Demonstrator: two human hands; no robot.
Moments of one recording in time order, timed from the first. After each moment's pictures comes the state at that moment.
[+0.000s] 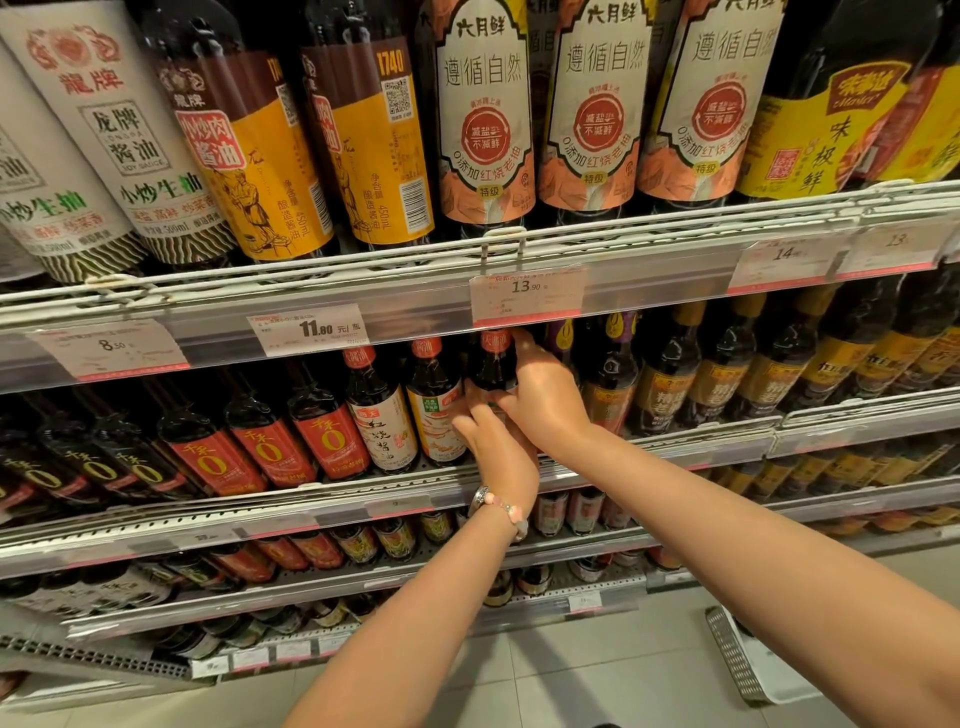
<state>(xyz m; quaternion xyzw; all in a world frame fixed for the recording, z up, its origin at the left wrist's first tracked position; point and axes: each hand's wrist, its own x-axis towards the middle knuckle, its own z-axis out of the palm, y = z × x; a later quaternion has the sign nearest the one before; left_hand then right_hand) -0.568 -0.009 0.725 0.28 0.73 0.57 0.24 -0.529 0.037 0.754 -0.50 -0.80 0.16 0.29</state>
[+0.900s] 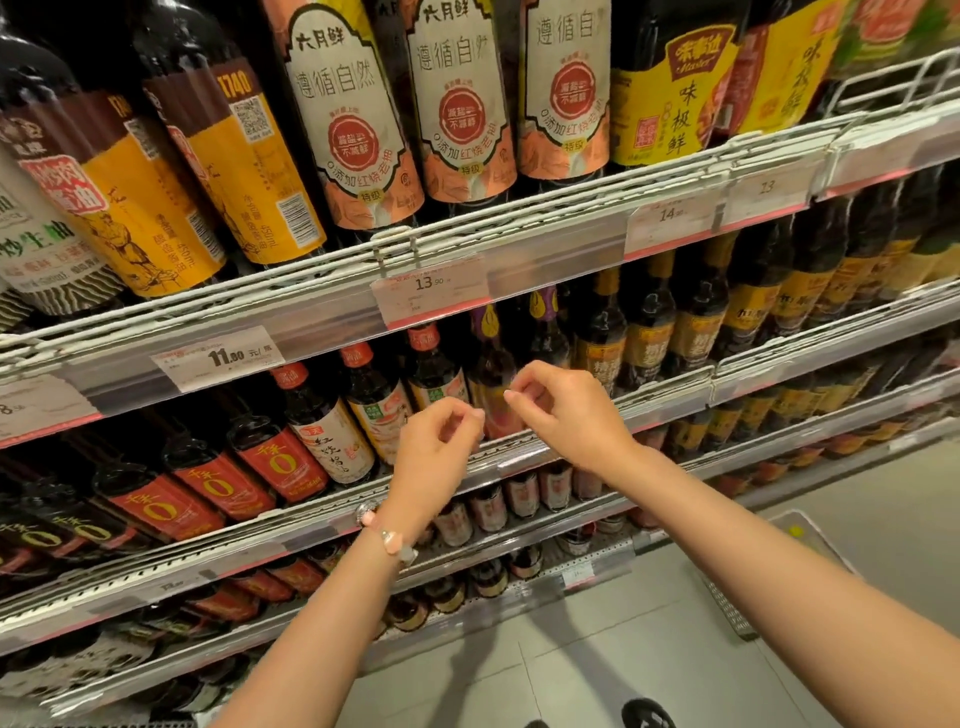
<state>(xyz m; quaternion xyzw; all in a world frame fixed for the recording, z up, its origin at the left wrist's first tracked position) -0.601 -0.053 0.764 0.58 0.61 0.41 0.34 -0.439 -0.012 0.761 -0.50 -0.76 0.21 0.35</state>
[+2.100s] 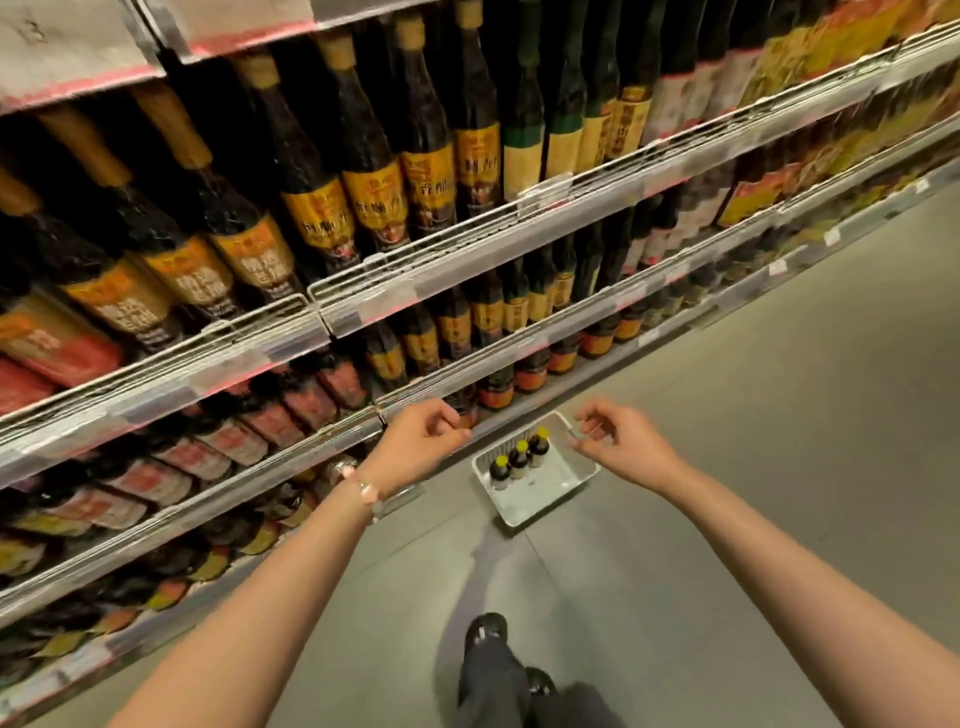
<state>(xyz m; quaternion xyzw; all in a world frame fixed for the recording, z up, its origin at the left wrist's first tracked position) -0.162 -0.047 0.620 0.64 0.56 0.15 0.51 0.093 -0.096 0.609 -0.70 -0.59 0.36 0.18</state>
